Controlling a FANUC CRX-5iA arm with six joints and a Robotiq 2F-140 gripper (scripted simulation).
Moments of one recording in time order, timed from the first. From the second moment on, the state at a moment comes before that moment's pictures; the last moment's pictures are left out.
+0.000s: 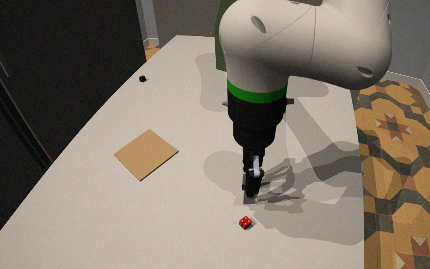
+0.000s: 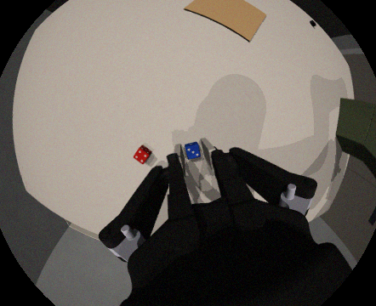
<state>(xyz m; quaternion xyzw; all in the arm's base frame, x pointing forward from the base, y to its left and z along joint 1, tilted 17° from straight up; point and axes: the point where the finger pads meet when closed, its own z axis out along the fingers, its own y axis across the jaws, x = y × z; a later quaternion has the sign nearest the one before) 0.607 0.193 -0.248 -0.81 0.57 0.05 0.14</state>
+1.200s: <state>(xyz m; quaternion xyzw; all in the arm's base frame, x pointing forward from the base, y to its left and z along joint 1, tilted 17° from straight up) 0.607 0.193 -0.248 -0.81 0.57 0.05 0.14</state>
